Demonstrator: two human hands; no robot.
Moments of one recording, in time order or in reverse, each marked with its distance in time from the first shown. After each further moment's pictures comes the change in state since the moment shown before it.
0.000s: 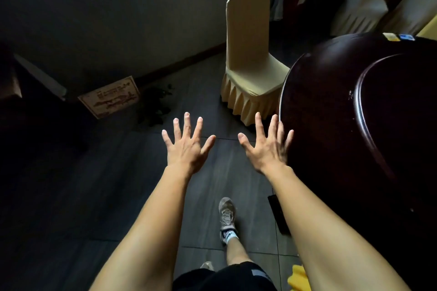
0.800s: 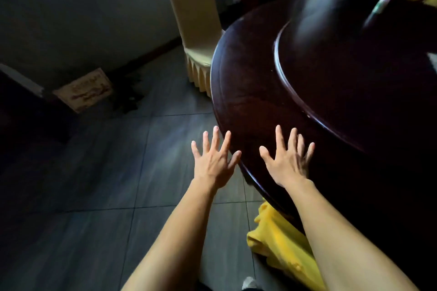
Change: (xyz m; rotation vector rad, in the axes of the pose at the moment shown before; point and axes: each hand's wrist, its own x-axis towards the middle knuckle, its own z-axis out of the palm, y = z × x) left_hand -0.315 0.279 0.134 0.068 -0.039 0.261; right_hand -0.295 0.340 -0.023 0.002 -0.026 0.189
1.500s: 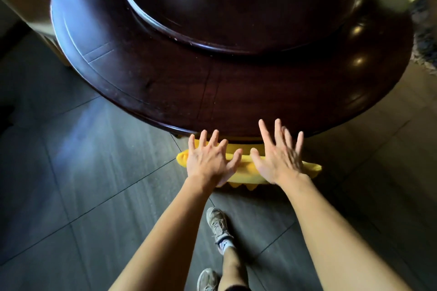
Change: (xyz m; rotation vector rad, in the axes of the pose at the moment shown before) left_hand -0.200 0.227 0.131 0.087 -0.125 0.531; right_hand -0.279 0.251 0.046 -0.020 -0.028 0.375
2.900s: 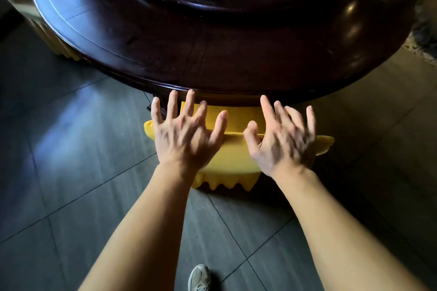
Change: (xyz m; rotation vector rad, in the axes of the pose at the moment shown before) left_hand -0.086 0.009 0.034 0.059 0.436 -0.099; right_hand -0.101 -0.005 0.048 0.039 0.432 0.047
